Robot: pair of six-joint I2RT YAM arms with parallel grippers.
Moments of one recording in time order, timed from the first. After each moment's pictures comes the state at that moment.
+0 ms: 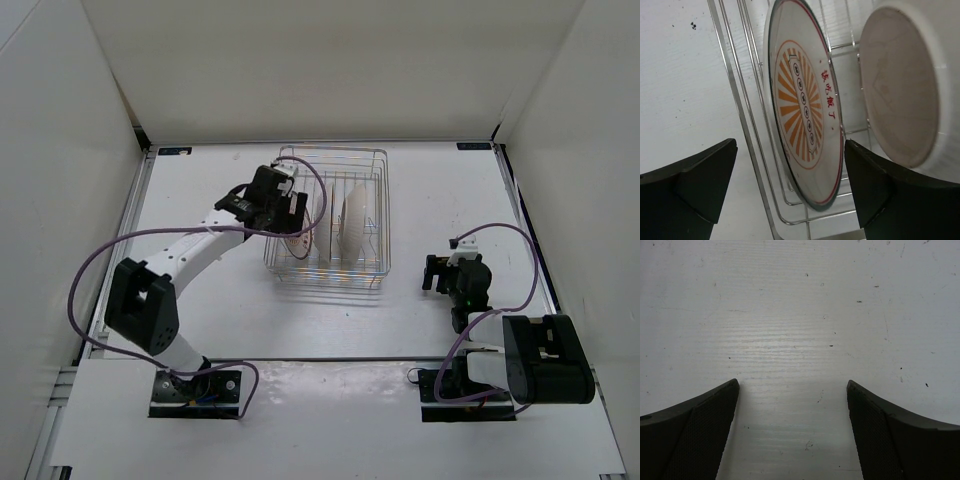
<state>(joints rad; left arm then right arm) -0.52 1.55 1.25 -0.50 -0.13 -0.19 0.06 1.24 0.09 0.69 0.00 -0.01</state>
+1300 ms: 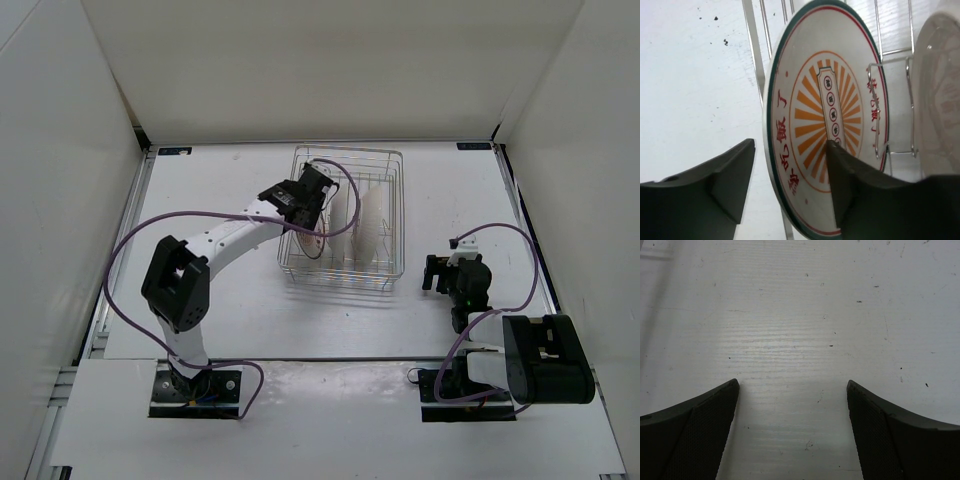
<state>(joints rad) -0.71 1.80 1.49 -0.66 -0.51 -0.17 0.06 1.24 0.09 0.69 0.00 -0.01</state>
